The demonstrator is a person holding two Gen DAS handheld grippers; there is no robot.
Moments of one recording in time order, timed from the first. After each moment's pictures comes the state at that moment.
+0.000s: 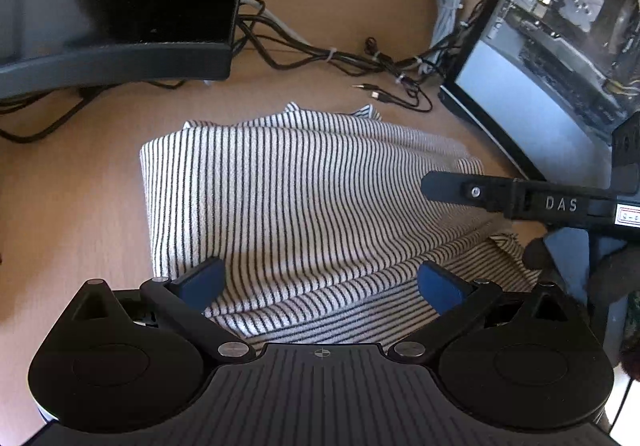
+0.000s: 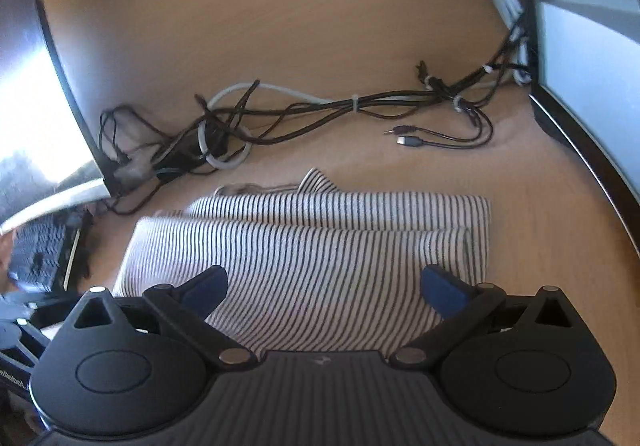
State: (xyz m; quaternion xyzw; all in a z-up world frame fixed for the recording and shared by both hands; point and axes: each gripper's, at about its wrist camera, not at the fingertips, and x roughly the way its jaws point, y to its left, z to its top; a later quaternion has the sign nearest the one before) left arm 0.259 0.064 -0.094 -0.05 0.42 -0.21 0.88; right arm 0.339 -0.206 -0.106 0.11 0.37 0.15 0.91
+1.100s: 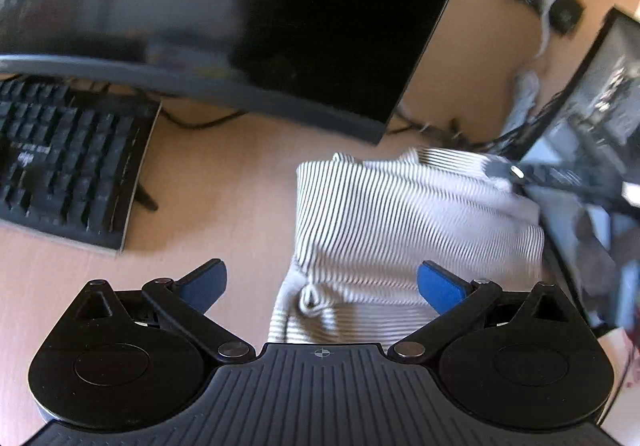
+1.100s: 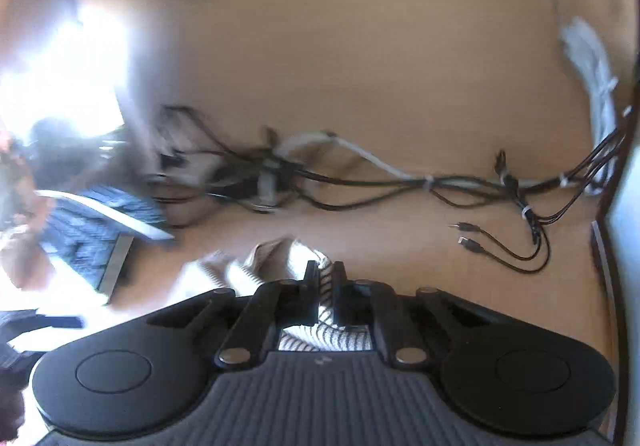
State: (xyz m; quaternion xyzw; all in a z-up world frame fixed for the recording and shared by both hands) left arm 0.204 0.155 -0.043 -0.16 0.38 -0.10 0.91; right arm 0.349 -0.201 -0.024 0.04 0.35 0.25 0.90
